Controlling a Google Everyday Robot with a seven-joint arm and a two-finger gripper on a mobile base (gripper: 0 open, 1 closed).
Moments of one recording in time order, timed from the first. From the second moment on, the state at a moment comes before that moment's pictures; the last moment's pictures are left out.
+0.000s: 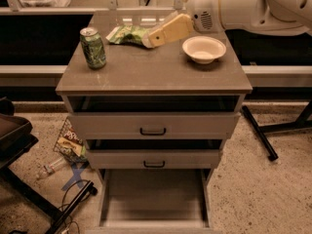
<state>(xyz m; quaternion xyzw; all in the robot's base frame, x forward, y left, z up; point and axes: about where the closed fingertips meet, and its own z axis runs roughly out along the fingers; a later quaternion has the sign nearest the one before) 0.623 -0.025 1.025 -0.46 0.67 0.22 0.55</state>
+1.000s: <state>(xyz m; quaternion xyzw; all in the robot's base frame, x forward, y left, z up) 0.762 0.059 0.945 -0.40 0.66 0.24 0.58</state>
